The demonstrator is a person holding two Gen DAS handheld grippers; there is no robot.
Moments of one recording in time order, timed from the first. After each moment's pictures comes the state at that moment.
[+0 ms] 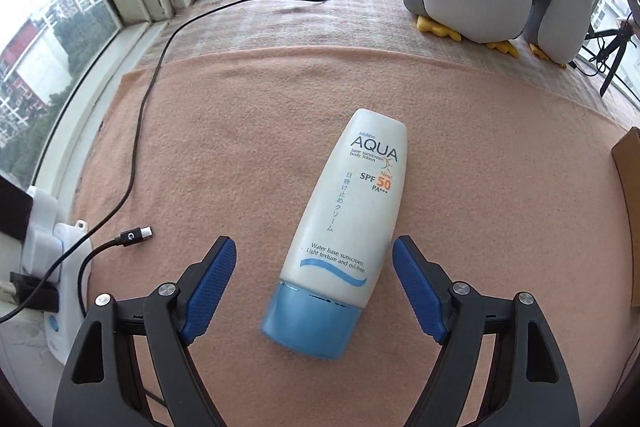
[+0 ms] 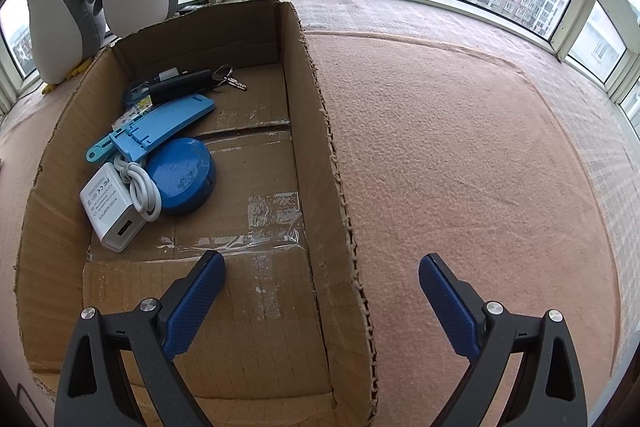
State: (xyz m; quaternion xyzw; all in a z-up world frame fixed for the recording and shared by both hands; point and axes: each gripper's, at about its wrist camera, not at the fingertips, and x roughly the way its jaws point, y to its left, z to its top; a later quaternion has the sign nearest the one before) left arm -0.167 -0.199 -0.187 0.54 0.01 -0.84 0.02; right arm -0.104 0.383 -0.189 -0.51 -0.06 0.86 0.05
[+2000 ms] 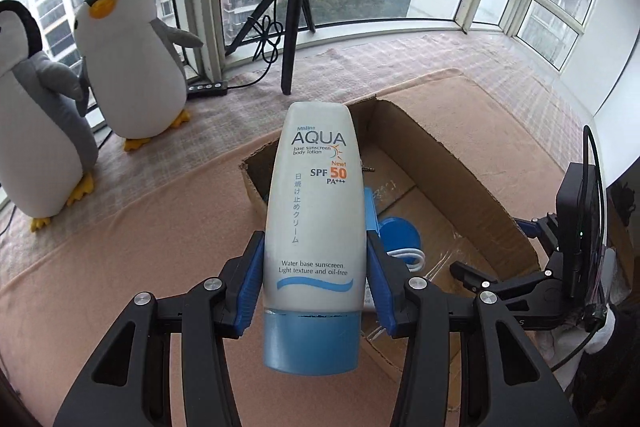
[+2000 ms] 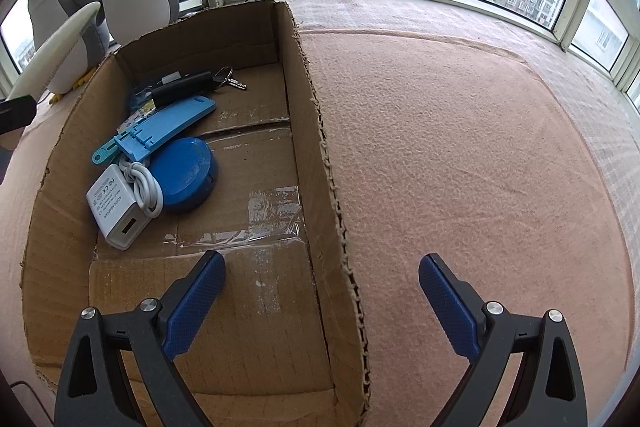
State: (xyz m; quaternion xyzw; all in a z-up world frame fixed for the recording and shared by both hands) left arm -0.172 0.197 -0.108 0.45 -0.09 -0.84 -0.29; right arm -0.103 0.388 -0.190 -0.51 -0.04 0.86 0.04
